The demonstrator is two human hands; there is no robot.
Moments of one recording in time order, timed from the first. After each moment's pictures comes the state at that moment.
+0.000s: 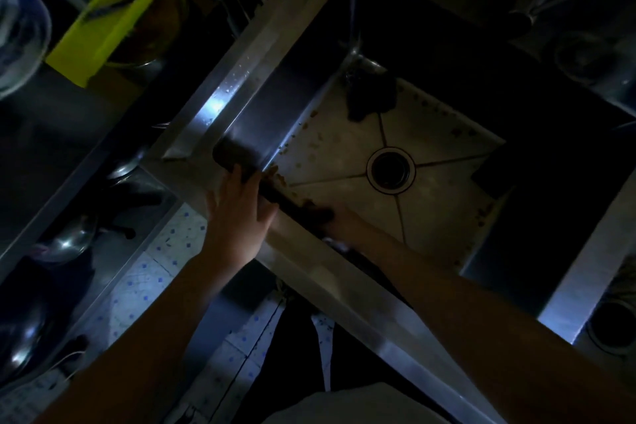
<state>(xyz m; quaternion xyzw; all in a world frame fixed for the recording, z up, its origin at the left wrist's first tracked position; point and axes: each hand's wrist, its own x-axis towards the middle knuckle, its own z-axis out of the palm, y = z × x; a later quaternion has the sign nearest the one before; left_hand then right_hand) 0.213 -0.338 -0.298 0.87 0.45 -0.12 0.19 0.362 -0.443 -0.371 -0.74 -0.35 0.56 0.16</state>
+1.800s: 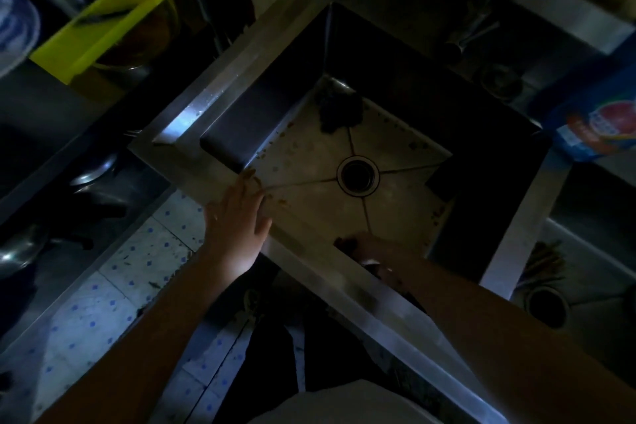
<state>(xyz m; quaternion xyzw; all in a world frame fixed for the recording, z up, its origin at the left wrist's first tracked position) 0.196 -0.393 -0.294 0.88 0.42 -0.10 0.19 0.386 -0.552 -0.339 -0.74 -0.20 0.64 0.10</state>
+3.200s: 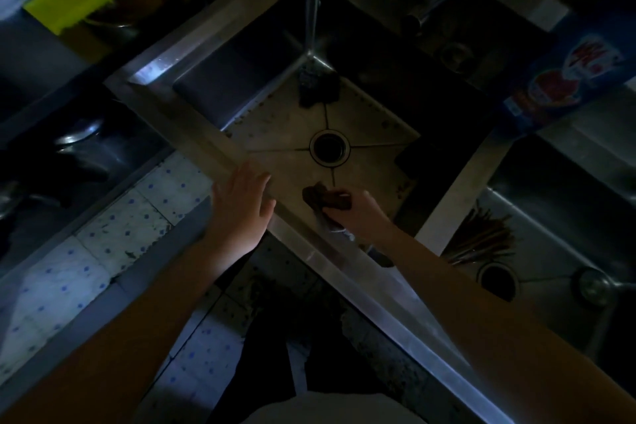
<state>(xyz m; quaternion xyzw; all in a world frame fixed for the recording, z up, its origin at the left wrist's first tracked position) 0.213 -0.507 -0.285 0.88 0.43 -0.07 0.20 0.396 -0.617 -0.304 -0.79 -0.31 0.49 0.22</state>
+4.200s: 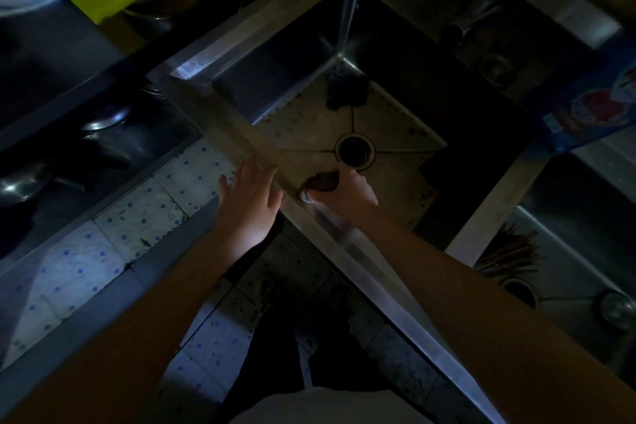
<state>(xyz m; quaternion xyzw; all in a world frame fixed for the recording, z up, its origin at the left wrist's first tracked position) 0.183 -0.478 -0.289 0.87 0.46 -0.01 0.20 0.355 -0.546 -0.312 -0.85 -0.36 0.36 0.17</state>
